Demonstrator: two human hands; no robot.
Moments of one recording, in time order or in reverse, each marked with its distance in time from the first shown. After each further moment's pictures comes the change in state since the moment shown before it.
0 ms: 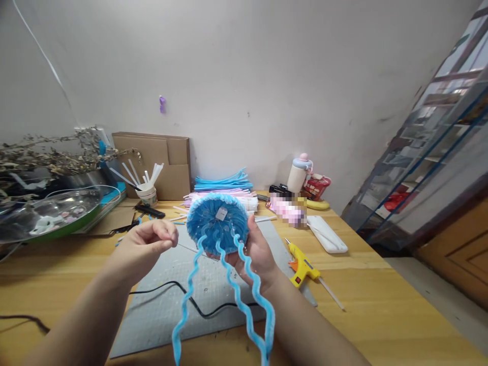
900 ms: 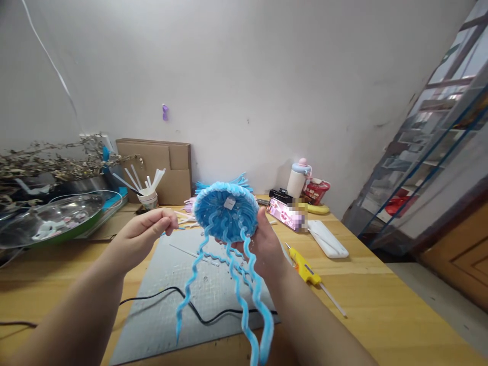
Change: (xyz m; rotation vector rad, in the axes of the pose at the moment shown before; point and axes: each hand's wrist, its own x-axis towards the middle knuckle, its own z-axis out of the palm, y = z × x) left_hand 0.020 0.030 -0.007 0.457 -0.130 0.118; right_hand 0.007 -0.022 -0.005 -0.142 -0.150 -0.182
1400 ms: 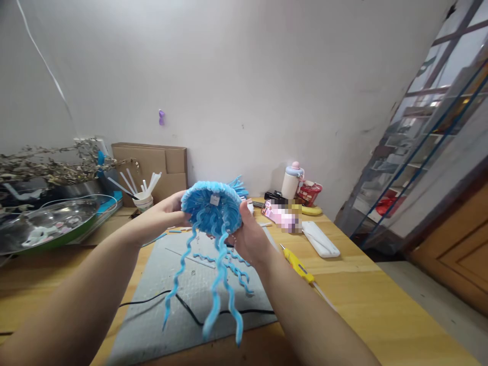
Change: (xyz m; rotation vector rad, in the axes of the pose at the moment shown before) left_hand 0.052 0.011 0.013 0.054 -0.184 -0.118; right_hand 0.022 -0.003 0.009 -0.134 -0.100 -0.057
